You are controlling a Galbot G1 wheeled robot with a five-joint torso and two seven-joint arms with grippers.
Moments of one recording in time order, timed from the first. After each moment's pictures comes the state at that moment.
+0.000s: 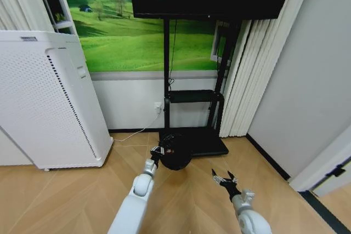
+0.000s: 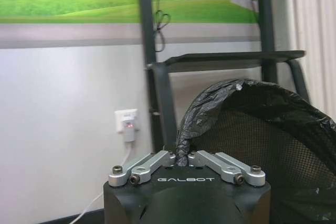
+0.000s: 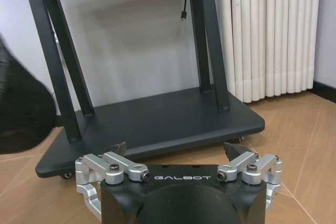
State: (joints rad) left arm 1.07 -1.50 -0.31 -1.53 0.01 -0.08 0.04; right arm -1.47 1.27 0.62 1.65 0.46 -0.03 -0.05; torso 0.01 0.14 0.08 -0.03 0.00
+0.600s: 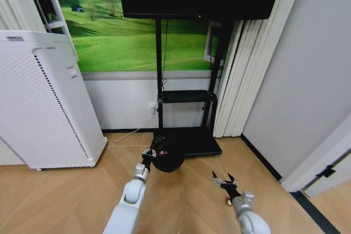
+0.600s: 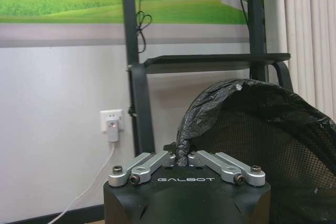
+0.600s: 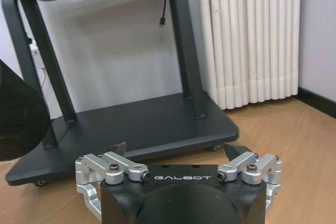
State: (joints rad) left arm 1.12 -1.49 -0.33 -1.57 -0.01 -0.08 0.04; right arm -1.46 1.29 0.62 1.64 0.44 -0.03 -0.08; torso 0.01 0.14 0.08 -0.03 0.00
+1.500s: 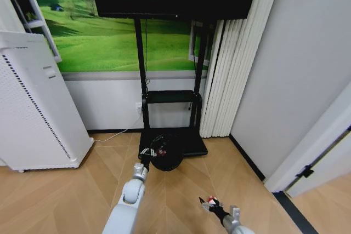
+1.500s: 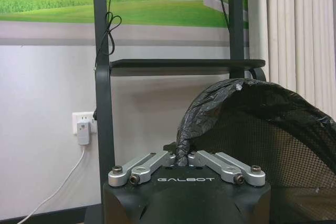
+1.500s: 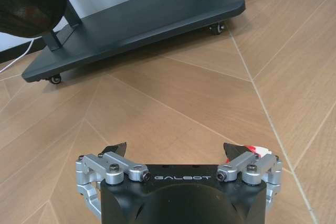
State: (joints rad) left arm 1.14 -1.49 -0.34 -1.62 -0.04 -0.05 0.03; right arm -1.41 1.29 0.51 1.35 0.48 -0.17 -0.27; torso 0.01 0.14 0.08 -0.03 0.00
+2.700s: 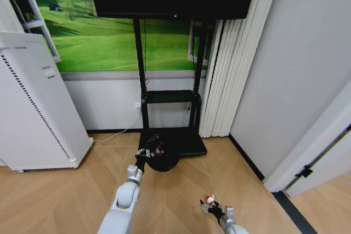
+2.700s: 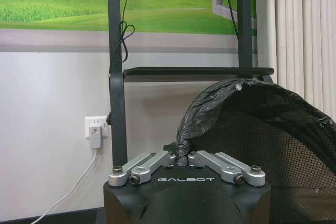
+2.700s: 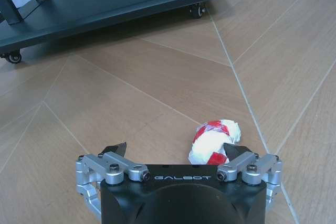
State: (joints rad) left arm 1.18 -1.47 -0.38 -1.69 -0.06 -0.05 0.03; right arm -1.29 1.34 0.51 1.13 0.36 -0.09 -0.24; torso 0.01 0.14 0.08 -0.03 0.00
